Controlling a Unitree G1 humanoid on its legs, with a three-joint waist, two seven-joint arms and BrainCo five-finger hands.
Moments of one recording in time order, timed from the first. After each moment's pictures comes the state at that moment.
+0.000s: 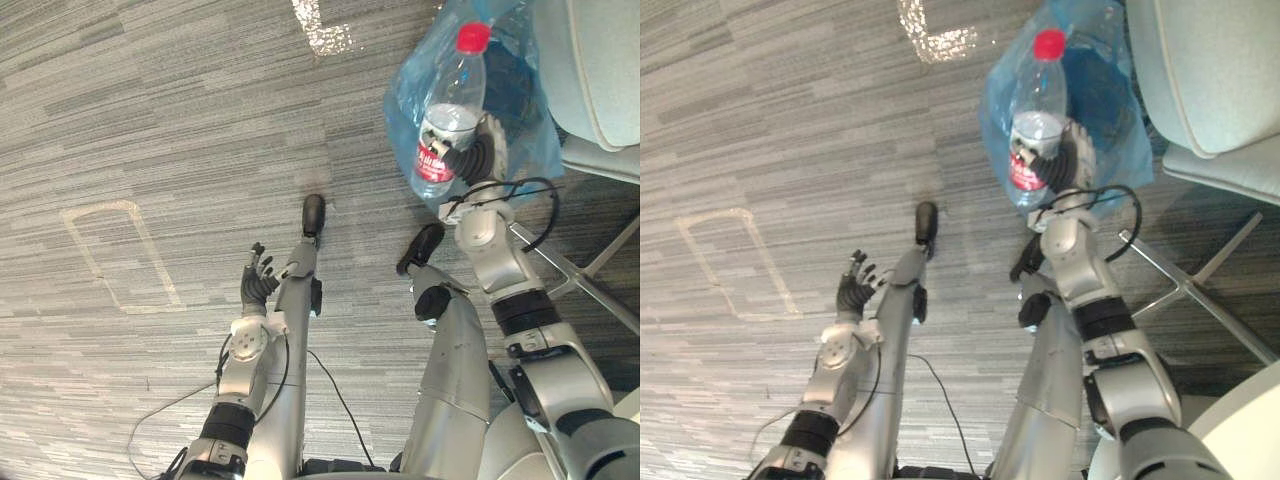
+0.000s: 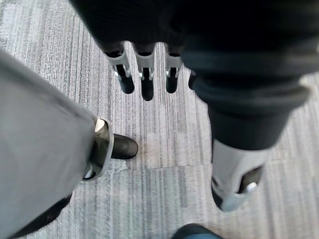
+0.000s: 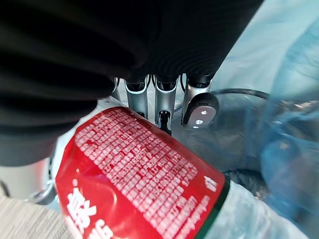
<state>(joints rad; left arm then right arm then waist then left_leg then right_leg) -0.25 0.03 -0.06 0.45 -0.22 -0.16 0.28 -0.74 -0.43 0.18 0.42 -0.32 -0.03 -0.45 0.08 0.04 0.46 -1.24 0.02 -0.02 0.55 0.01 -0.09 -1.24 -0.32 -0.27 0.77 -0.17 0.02</state>
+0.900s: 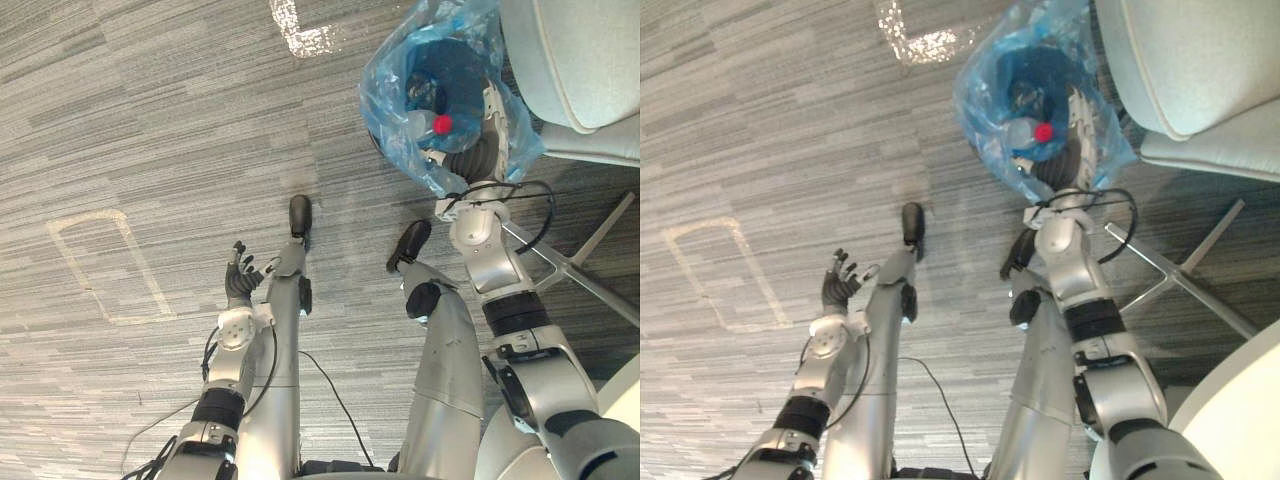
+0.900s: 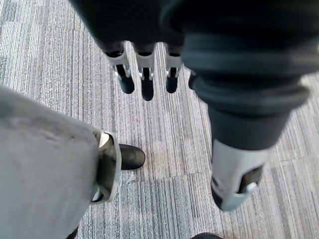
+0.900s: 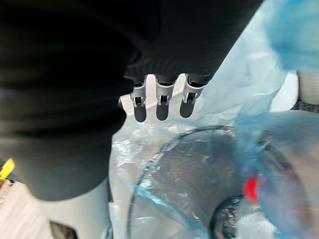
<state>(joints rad) -0.27 0.07 -0.02 0.49 -0.22 -0.16 0.29 -0.72 -0.39 0.12 0.31 -0.36 -0.02 -0.50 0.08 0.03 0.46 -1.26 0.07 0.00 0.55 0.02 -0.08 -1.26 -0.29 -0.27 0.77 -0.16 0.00</state>
